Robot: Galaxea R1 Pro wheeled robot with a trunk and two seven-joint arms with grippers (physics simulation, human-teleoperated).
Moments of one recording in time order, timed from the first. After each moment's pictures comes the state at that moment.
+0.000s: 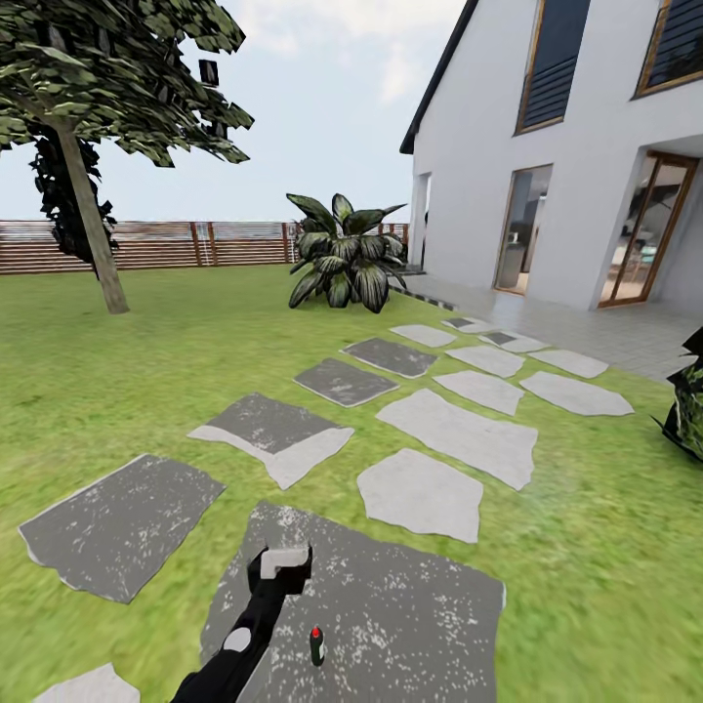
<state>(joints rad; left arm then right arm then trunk) -0.47 -0.16 0.04 -0.42 -0.07 -0.41 0.00 -0.10 -0.76 -0.02 -0.13 -0.01 -0.37 -0.79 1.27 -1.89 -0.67</state>
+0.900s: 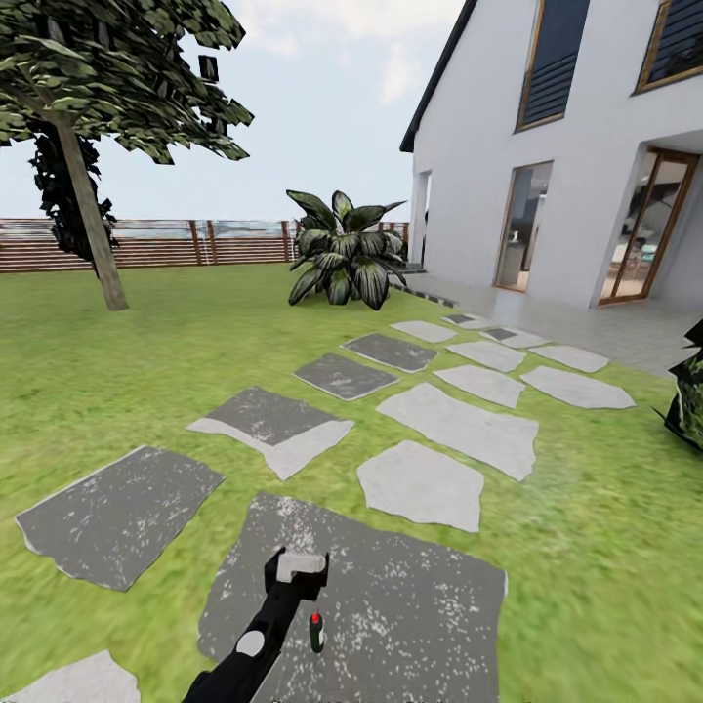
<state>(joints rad) -0.47 -0.17 -0.07 -0.41 -0.07 -0.42 0.00 -0.10 -0.69 -0.02 -0.15 -0.01 -0.36 -0.73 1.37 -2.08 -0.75</state>
